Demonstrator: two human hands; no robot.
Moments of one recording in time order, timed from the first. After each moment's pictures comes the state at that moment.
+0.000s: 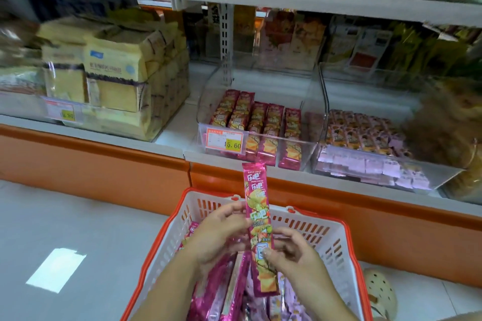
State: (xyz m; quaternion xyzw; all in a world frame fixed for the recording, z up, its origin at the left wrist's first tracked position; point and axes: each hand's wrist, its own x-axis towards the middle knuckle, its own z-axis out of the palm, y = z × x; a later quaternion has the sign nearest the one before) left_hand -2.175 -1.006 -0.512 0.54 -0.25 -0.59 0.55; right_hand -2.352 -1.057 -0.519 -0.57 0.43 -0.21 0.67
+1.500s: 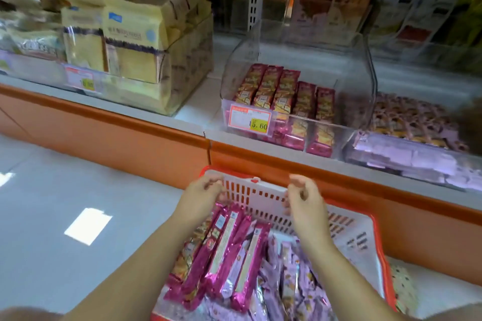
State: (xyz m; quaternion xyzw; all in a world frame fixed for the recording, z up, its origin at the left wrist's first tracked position) left_hand -2.105 -1.004 -0.545 0.77 -0.24 -0.35 0.48; right_hand -2.284 -1.109 -0.536 -0.64 0.50 -0.29 0.50
